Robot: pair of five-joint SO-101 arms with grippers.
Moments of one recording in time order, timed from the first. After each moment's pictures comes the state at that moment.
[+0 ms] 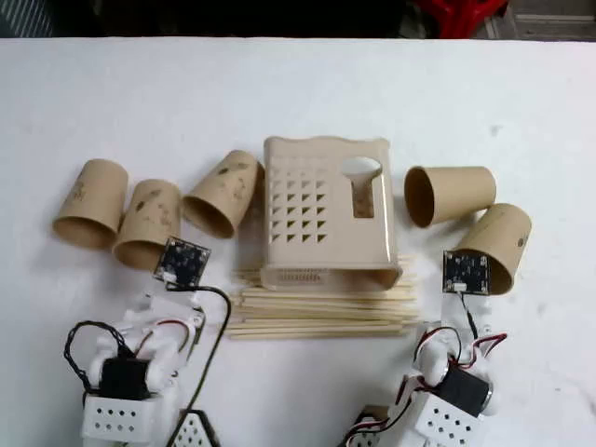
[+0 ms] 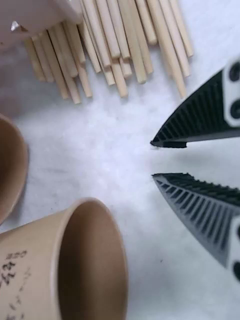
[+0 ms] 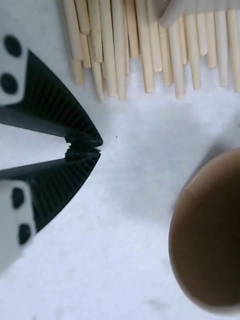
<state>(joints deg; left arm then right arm) -2.2 -102.2 97.2 72.0 -14.6 24.9 -102.5 96.4 72.6 24.7</state>
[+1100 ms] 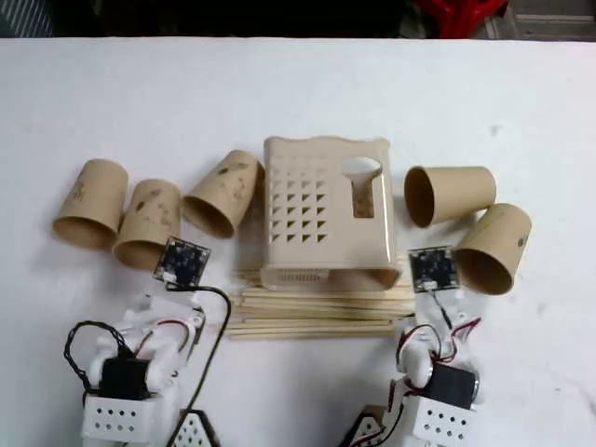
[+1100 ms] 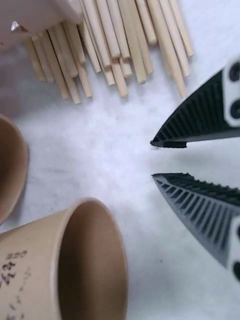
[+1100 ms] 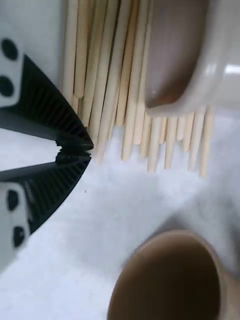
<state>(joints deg) -2.2 -102.2 97.2 72.0 -14.6 10.5 -102.5 96.4 72.6 24.5</state>
